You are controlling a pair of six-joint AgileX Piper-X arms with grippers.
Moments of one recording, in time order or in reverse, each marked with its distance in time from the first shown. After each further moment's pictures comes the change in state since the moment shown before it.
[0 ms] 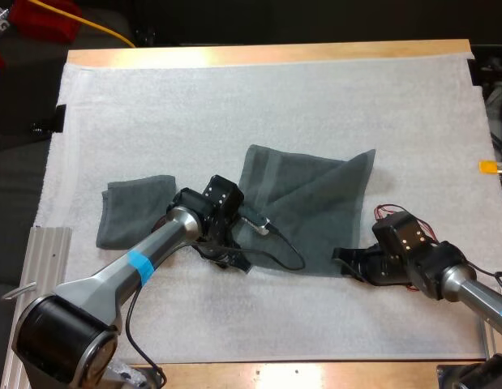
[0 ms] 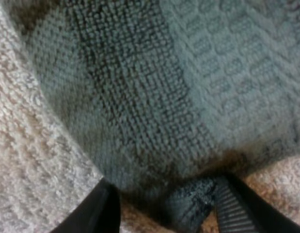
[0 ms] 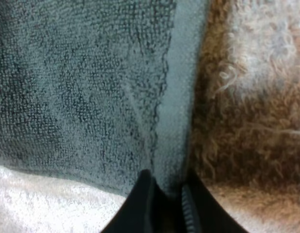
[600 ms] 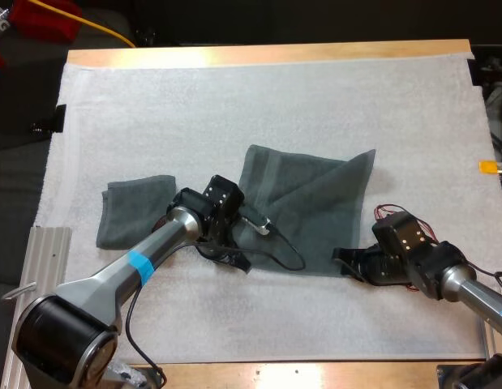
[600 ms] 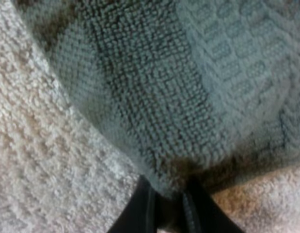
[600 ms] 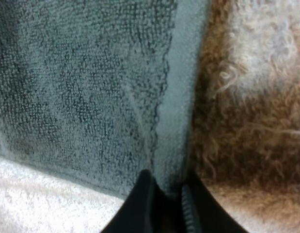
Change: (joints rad) left arm 0.000 -0.004 0.000 0.009 -0.002 0.008; right arm 0.000 0.000 0.000 0.000 0.000 -0.002
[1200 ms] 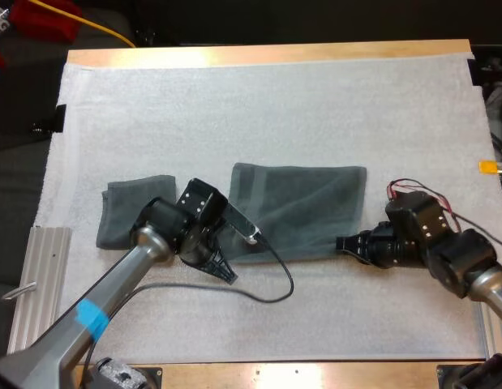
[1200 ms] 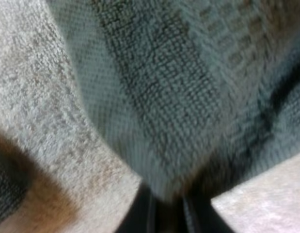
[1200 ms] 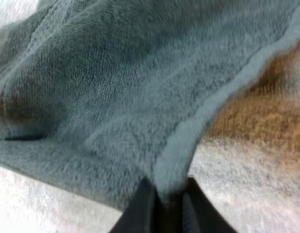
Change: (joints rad) left arm -0.032 -0.330 0.000 0.223 -0.020 0.066; right arm 0.000 -0.208 -0.224 0.301 0.019 -0.211
